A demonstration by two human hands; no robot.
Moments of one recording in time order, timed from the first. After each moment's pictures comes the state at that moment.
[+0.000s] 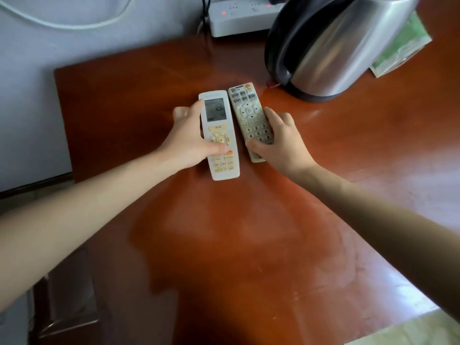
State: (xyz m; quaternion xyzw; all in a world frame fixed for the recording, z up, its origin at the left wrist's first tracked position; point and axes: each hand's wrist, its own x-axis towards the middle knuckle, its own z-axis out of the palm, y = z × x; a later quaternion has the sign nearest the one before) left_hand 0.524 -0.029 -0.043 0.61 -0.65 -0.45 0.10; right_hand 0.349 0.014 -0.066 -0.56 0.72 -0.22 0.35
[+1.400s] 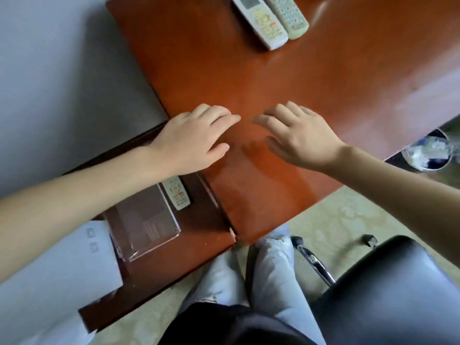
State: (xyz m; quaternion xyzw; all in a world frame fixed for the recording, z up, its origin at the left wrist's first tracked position) left_hand 0.730 0.141 -0.025 0.21 -0.97 -0.08 -0.01; right_hand 0.508 0.234 -0.042 -0.83 0.55 -0.09 -0.05
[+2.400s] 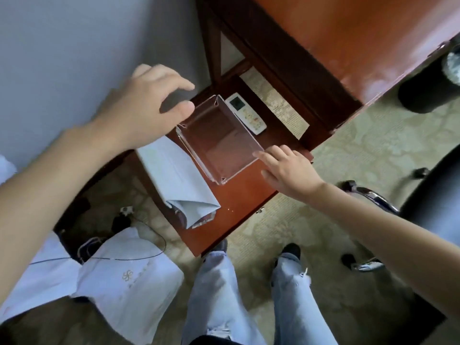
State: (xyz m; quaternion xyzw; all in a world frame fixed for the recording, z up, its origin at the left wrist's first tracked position) left_hand 1.060 0.195 0.013 0.32 -0.93 -0.15 0.04; right_hand 0.859 0.393 -0.135 -0.70 0.70 -0.08 0.09
